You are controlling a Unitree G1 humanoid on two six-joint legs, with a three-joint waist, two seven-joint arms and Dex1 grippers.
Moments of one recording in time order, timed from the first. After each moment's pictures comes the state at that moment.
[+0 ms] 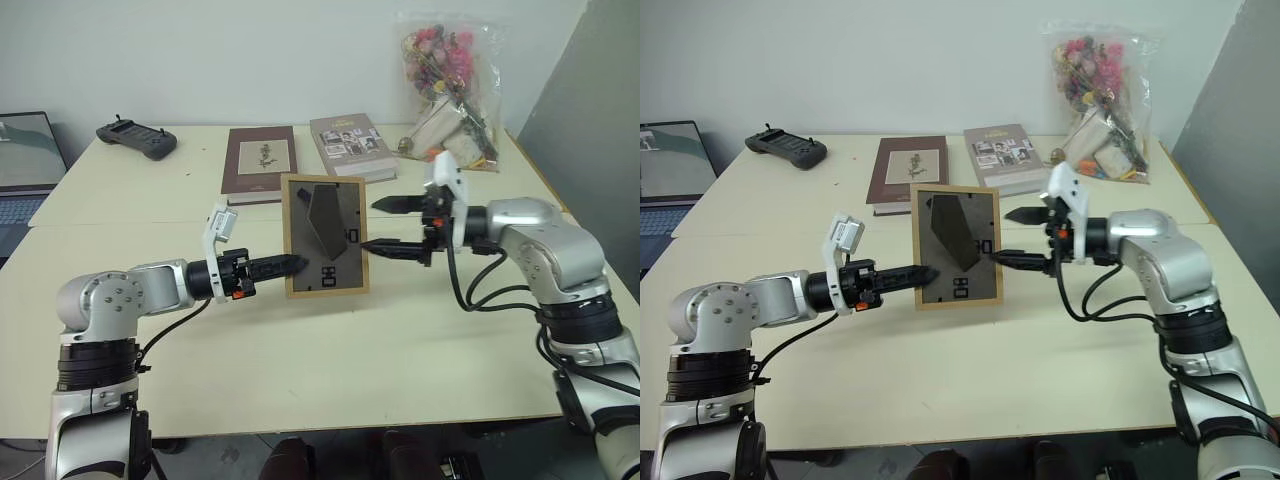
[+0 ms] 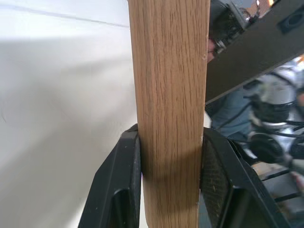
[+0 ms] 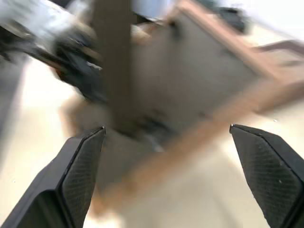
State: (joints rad) left arm -0.55 0.63 0.30 0.02 -1.09 1.44 -0.74; right arm -0.74 -0.64 0.12 0.03 0.28 0.31 1.03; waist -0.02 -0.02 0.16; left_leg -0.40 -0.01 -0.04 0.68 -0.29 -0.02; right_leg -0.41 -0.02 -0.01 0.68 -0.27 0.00
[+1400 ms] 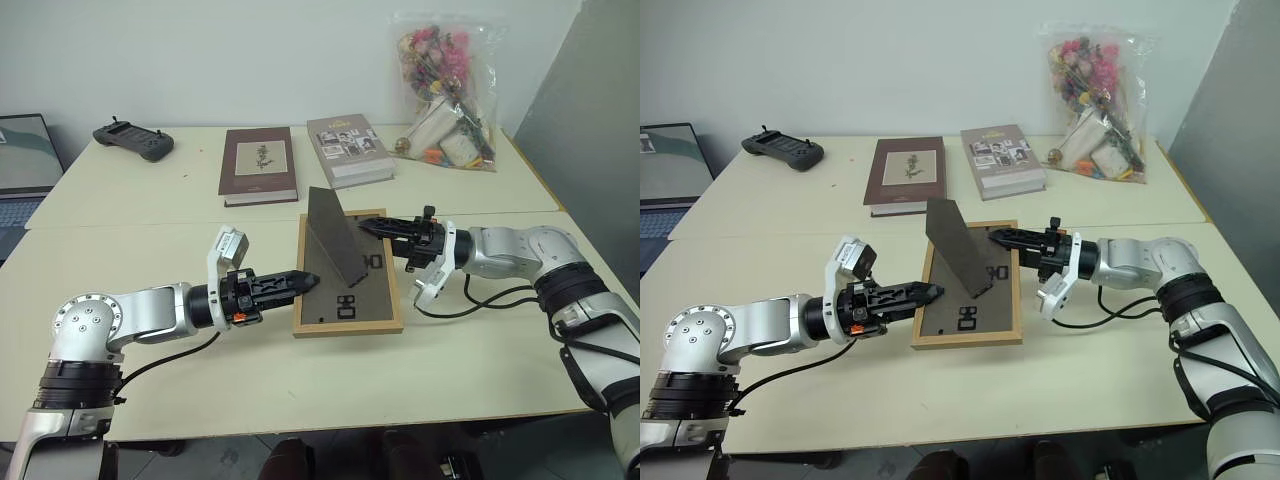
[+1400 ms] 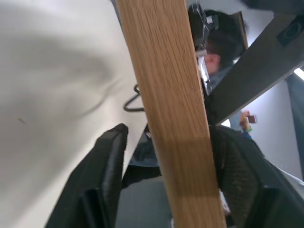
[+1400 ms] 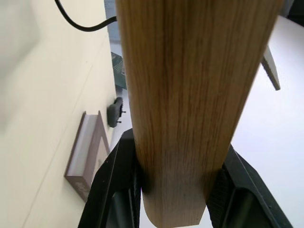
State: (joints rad) left arm -0.40 0.76 0.13 0.04 -1.93 1.26 -0.20; right arm -0.99 -0.67 0.48 0.75 -0.90 -1.31 -0.23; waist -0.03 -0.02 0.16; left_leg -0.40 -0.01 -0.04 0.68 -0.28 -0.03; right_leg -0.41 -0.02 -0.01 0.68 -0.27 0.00
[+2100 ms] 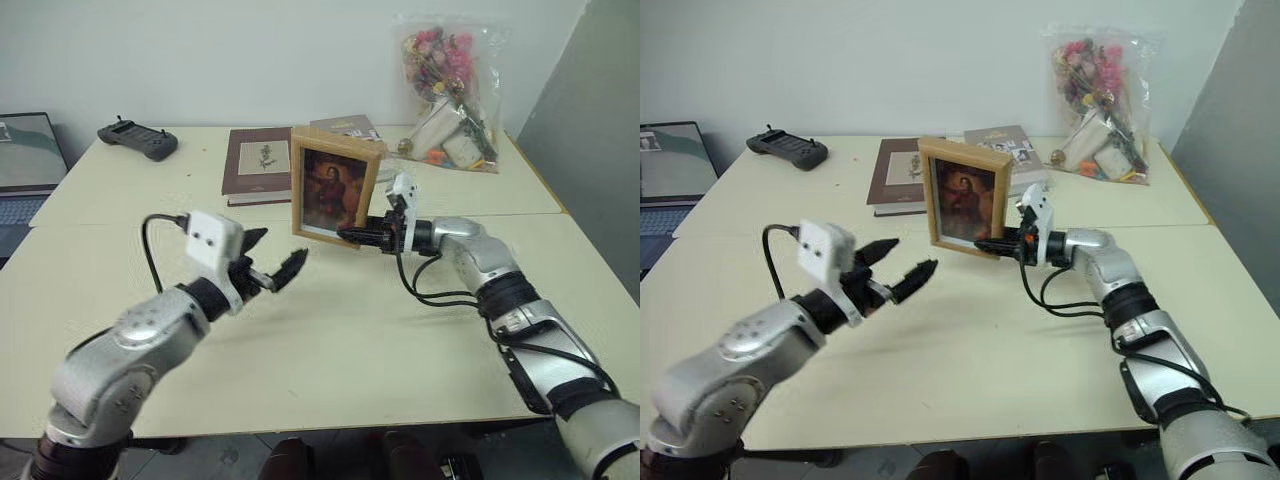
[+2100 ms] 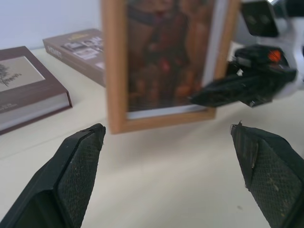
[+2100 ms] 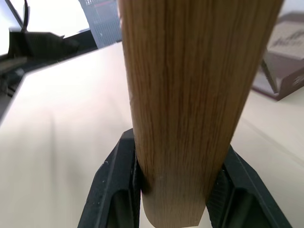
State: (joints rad) left arm -0.12 0.68 0.01 -0.66 -0.74 0.65 -0.13; right arm -0.98 -0.30 0.29 0.80 0.50 0.26 1.03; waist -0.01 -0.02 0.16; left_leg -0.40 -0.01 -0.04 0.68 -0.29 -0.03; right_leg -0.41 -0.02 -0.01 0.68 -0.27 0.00
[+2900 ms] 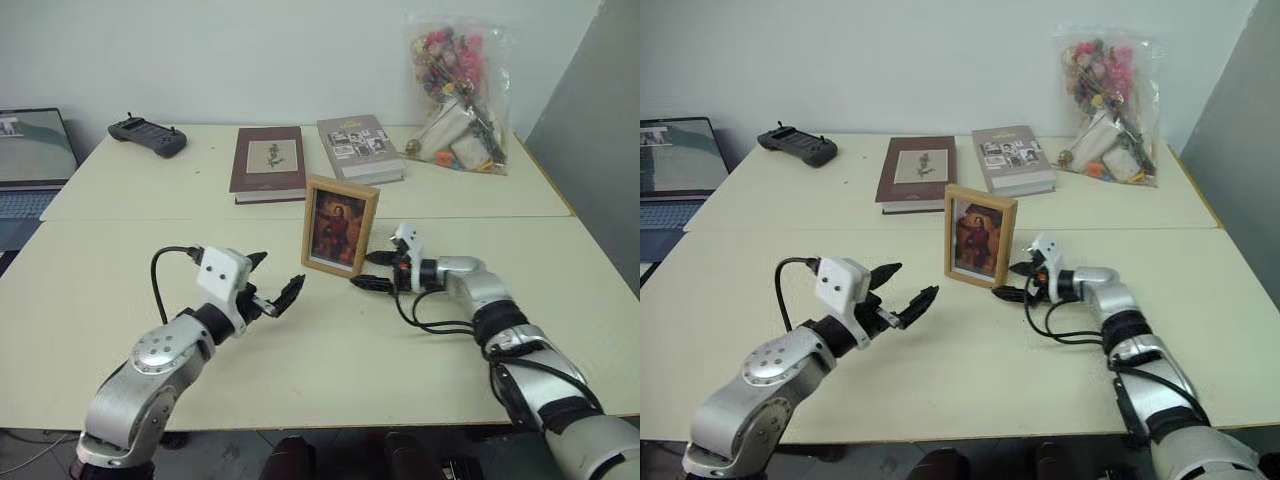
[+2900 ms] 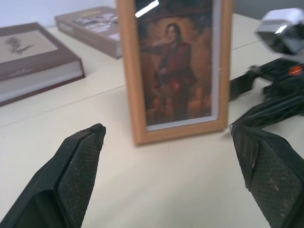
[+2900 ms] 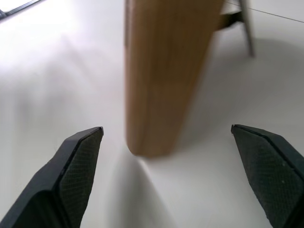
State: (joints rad) left arm -0.06 0.60 0.09 -0.52 -0.59 0.59 -0.35; right arm -0.79 -0.40 0.20 0.75 0.21 0.20 1.10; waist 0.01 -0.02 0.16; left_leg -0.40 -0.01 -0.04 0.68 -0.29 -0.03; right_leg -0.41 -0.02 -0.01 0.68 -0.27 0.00
